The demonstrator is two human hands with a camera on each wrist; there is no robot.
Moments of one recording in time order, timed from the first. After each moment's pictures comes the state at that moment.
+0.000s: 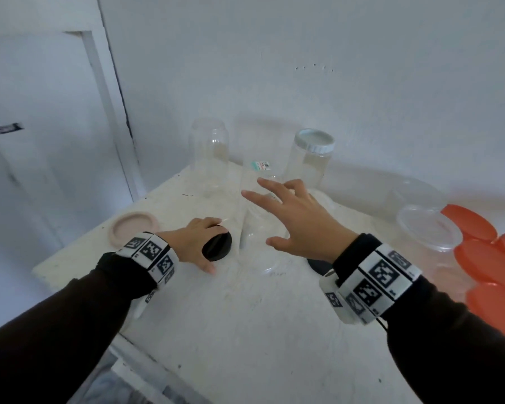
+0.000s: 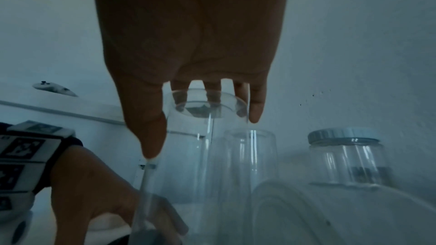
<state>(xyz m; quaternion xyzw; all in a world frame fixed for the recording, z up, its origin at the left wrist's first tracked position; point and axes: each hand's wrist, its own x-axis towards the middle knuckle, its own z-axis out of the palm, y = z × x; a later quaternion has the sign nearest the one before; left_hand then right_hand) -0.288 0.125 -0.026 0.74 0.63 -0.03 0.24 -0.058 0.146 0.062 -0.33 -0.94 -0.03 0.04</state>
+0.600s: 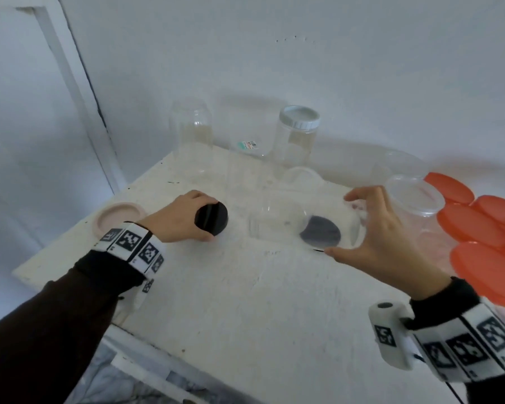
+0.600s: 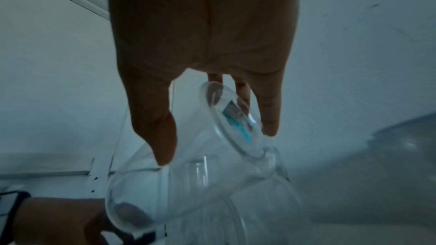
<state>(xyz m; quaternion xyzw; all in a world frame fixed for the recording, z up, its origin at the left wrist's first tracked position) -0.293 0.124 -0.015 0.74 0.63 0.13 0.21 0.037 0.091 0.043 -0.48 -0.83 0.11 0.28</state>
